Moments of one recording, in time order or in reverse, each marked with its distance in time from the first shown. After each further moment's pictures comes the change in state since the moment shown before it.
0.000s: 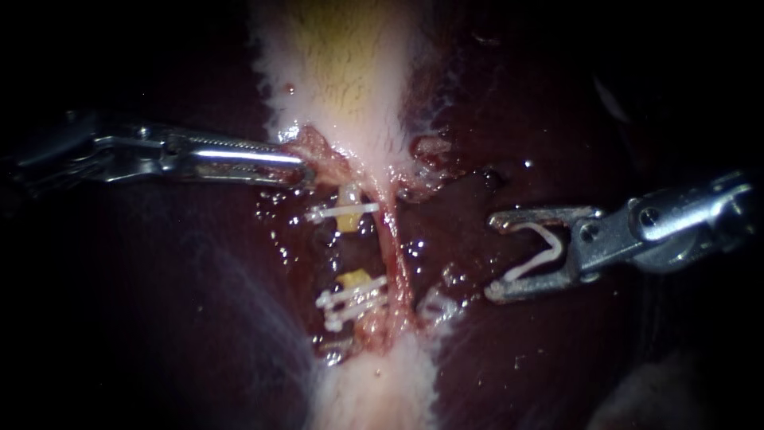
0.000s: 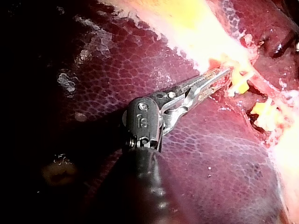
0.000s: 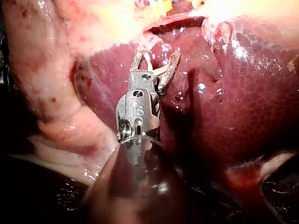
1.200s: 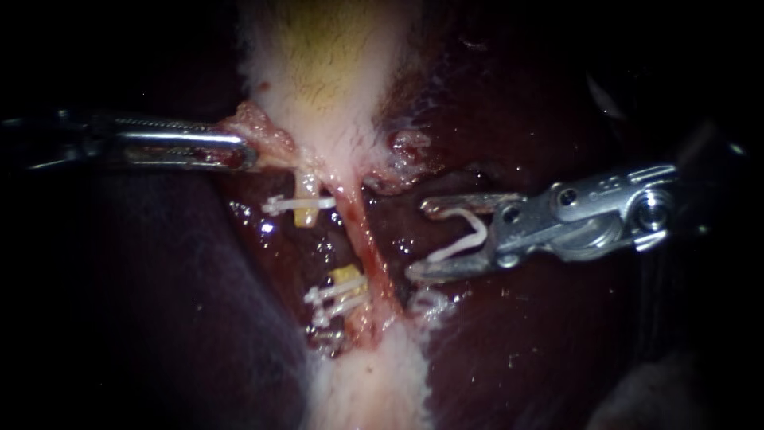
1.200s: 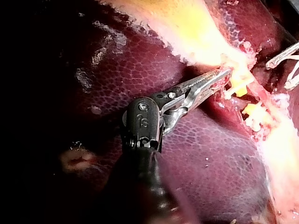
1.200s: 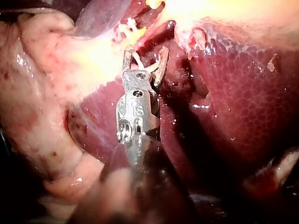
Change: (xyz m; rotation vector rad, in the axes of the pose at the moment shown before) right arm 0.005 0.002 0.008 0.013 0.023 0.207; left arm 0.005 0.005 -0.007 -0.005 0.030 -0.020
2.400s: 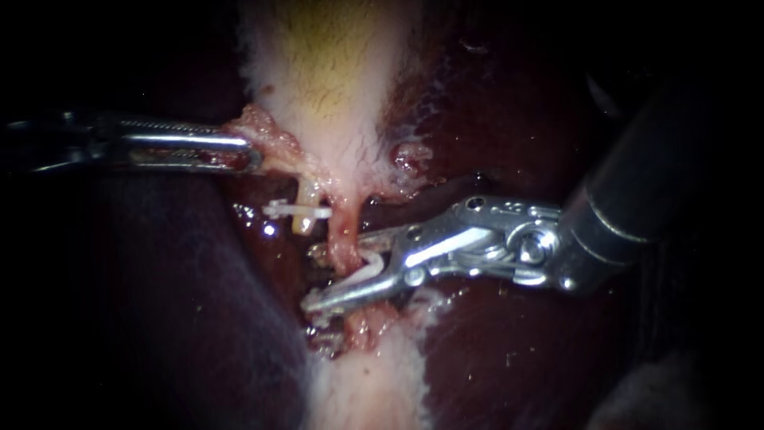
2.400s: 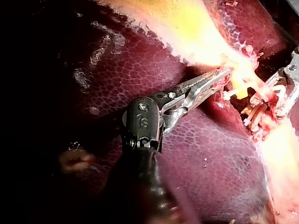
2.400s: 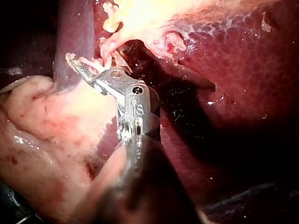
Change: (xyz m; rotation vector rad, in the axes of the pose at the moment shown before) right arm 0.000 -0.001 0.008 0.381 0.263 0.279; left arm 0.000 0.000 0.000 0.002 0.000 0.001
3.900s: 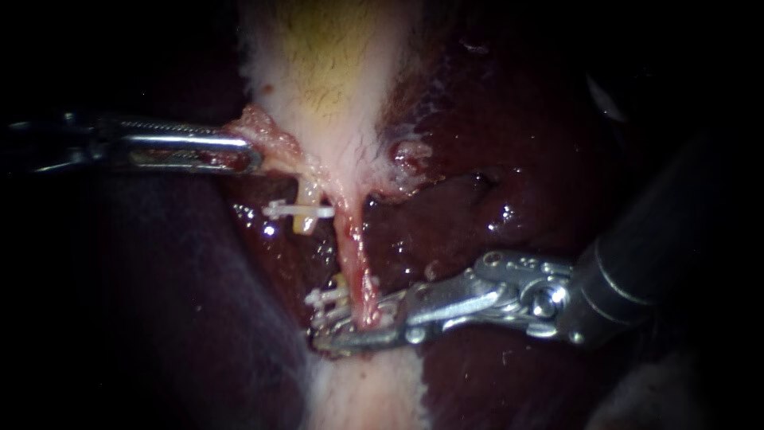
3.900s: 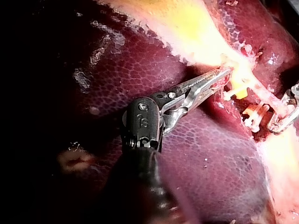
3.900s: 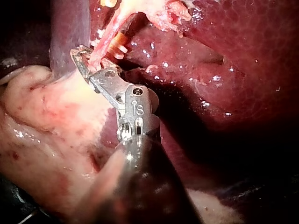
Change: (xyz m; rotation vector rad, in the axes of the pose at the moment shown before) right arm -0.005 -0.001 0.000 0.024 -0.053 0.071; left arm 0.000 0.000 0.000 -0.001 0.000 0.001
